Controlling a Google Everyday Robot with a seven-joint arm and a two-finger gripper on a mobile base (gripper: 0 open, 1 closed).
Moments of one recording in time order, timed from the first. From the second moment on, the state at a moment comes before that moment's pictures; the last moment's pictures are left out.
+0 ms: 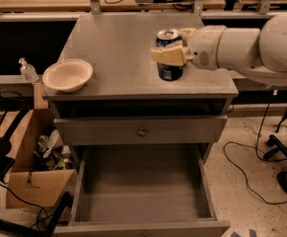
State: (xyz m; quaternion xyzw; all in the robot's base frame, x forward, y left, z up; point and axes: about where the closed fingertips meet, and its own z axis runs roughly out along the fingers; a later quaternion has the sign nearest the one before) arm 0.636 -0.071 0.965 -0.40 0.68 0.22 0.58
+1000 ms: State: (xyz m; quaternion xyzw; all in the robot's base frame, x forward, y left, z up) arm 0.608 -0.085 0.909 -0.40 0.67 0.26 0.57
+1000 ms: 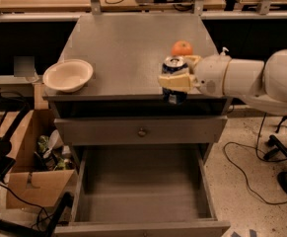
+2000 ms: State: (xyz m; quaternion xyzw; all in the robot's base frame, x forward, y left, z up) arm 0.539 -0.098 0.807 -0.46 0.59 0.29 0.60
